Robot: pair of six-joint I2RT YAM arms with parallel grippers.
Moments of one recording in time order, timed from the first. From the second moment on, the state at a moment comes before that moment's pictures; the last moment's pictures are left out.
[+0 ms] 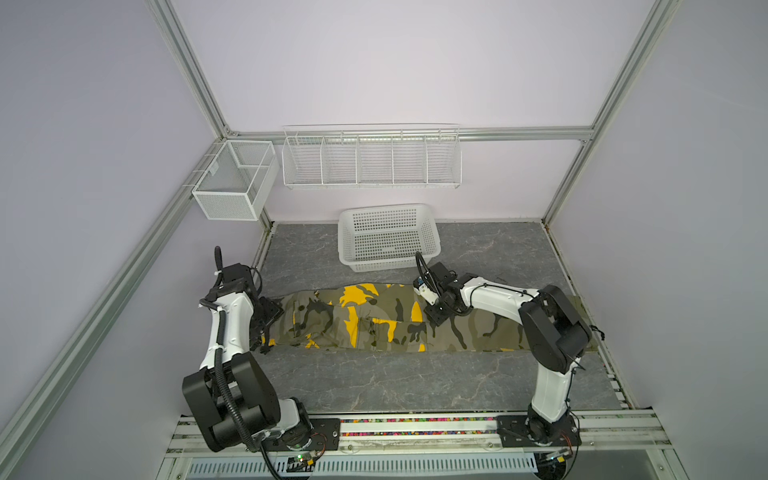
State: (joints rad) left arm 0.38 1.38 1.05 -1.00 -0.03 -0.51; right arm 0.64 1.89 1.22 -0.61 0.01 -0.12
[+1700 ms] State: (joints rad) left arm 0.52 1.38 1.02 -0.85 0.18 -0.55; right arm 0.69 1.86 1.20 -0.72 -0.11 -0.02
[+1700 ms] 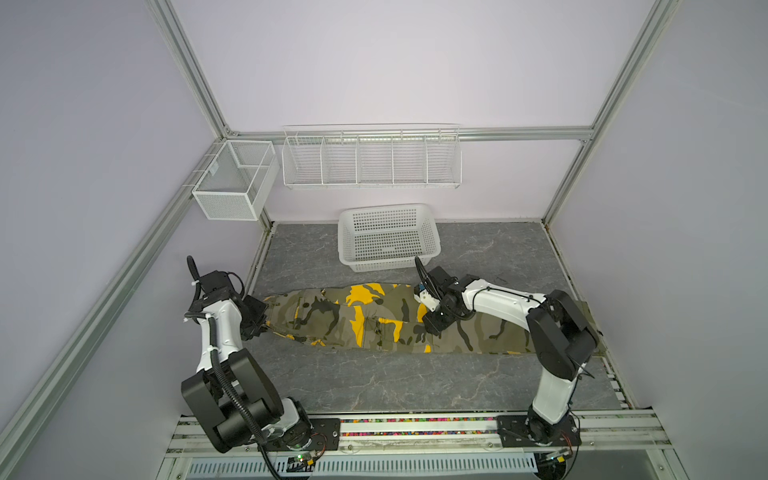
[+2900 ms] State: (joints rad) left arm 0.50 1.64 1.01 -0.76 -0.04 -0.37; right arm 0.68 1.80 1.17 -0.68 -0.18 -0.02
